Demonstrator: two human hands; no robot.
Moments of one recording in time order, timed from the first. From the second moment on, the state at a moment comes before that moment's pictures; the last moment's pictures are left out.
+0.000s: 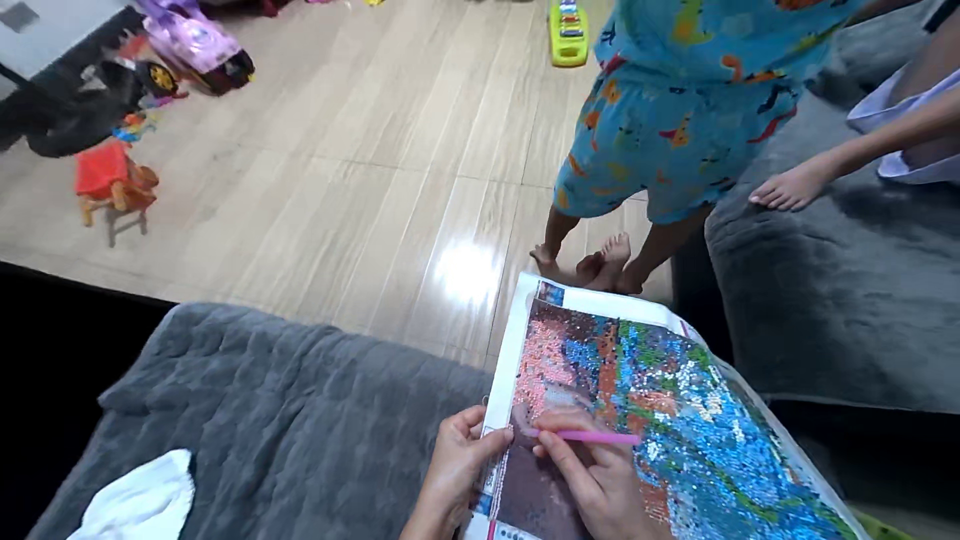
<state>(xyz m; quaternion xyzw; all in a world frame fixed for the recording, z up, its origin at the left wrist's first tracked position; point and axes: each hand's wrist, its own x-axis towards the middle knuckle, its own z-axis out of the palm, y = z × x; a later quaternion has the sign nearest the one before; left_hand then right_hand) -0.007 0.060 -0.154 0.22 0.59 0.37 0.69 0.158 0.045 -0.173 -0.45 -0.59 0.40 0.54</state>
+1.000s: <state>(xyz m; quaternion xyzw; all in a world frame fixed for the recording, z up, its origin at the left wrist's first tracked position) -0.015 0.056 -0.150 0.25 0.59 0.31 0.70 0.188 0.018 -0.151 -0.47 -0.54 0.43 0.55</state>
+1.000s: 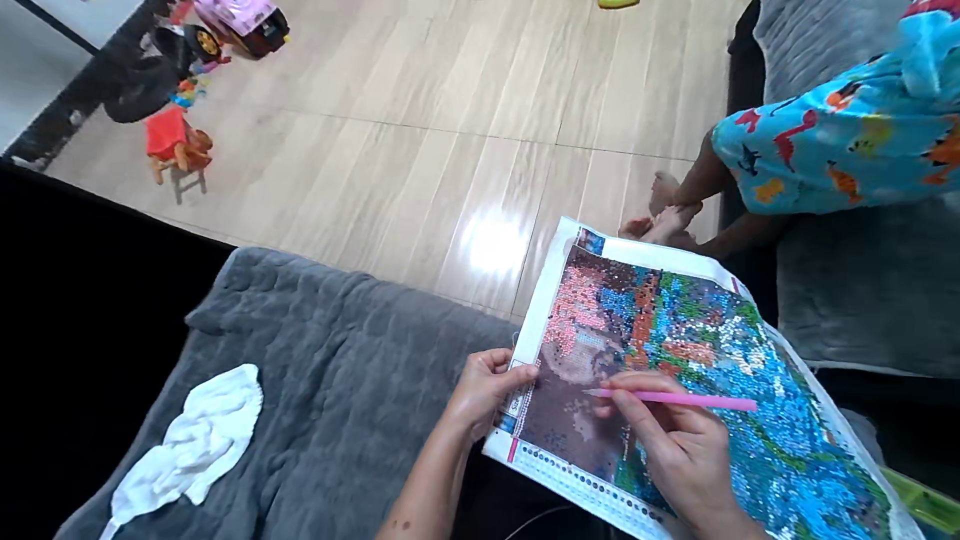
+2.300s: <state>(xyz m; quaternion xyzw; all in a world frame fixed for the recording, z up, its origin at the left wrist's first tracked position) -0.012 -0.032 -0.152 0.10 0.53 0.38 0.75 0.172 -0.013 -0.166 -0.44 -0.64 0.44 0.45</state>
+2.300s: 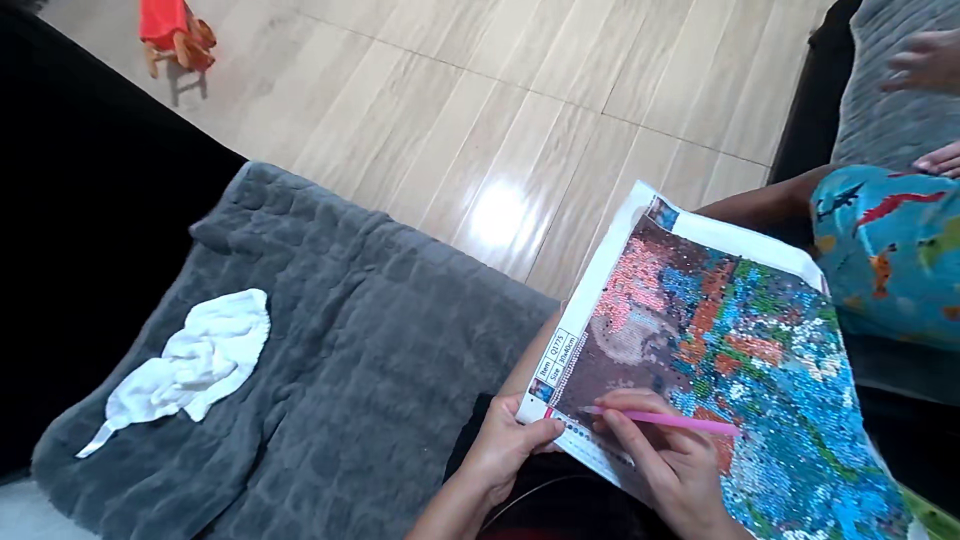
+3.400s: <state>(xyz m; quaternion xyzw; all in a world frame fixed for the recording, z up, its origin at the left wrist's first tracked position) -0.017 -0.043 -0.155 0.12 0.53 0.43 0.72 0.164 -0.017 -0.172 -0.39 -0.71 0.41 0.42</state>
